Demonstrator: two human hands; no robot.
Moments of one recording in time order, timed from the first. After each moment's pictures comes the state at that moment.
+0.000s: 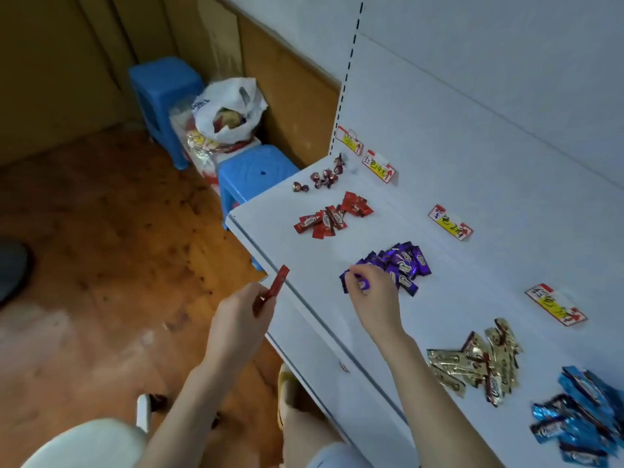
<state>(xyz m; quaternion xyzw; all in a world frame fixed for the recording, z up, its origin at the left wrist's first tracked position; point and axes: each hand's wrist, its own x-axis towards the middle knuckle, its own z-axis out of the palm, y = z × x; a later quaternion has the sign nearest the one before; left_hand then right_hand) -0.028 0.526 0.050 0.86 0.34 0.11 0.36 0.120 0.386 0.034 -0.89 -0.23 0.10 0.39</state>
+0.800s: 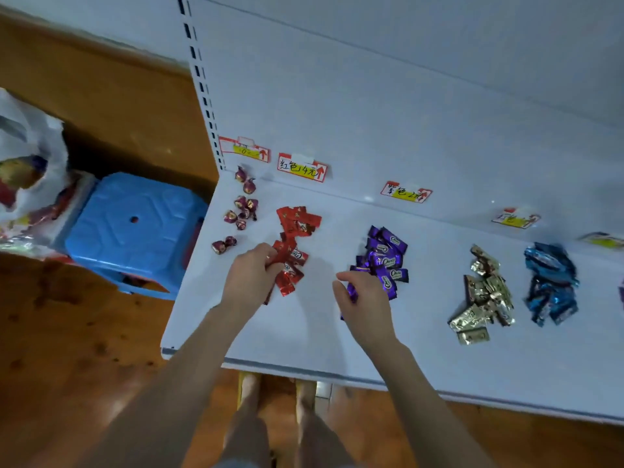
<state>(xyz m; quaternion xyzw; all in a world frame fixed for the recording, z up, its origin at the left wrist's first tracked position) 0.241 0.664 -0.011 0.90 0.06 -0.15 0.40 0.188 0.486 0.010 -0.94 0.09 0.07 0.33</state>
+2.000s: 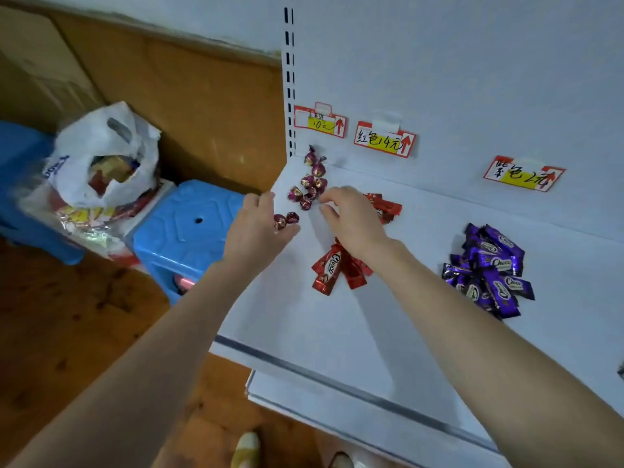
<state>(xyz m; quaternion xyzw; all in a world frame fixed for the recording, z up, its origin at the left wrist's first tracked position) 0.260 0.733 -0.092 0.97 0.07 0.05 0.24 0.301 0.578 -0.080 -0.94 -0.19 -0.02 0.27</state>
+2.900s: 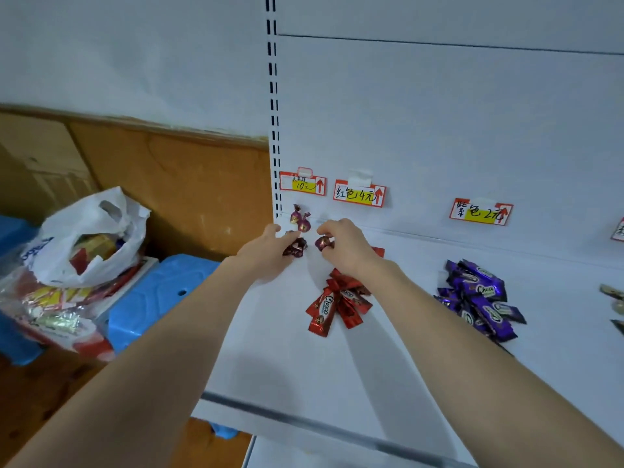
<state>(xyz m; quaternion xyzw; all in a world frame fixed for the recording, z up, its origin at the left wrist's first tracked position) 0.327 0.739 -0.102 0.99 -0.09 -0.04 0.09 0.314 0.574 -0.071 -0.95 -0.14 -0.02 0.26</state>
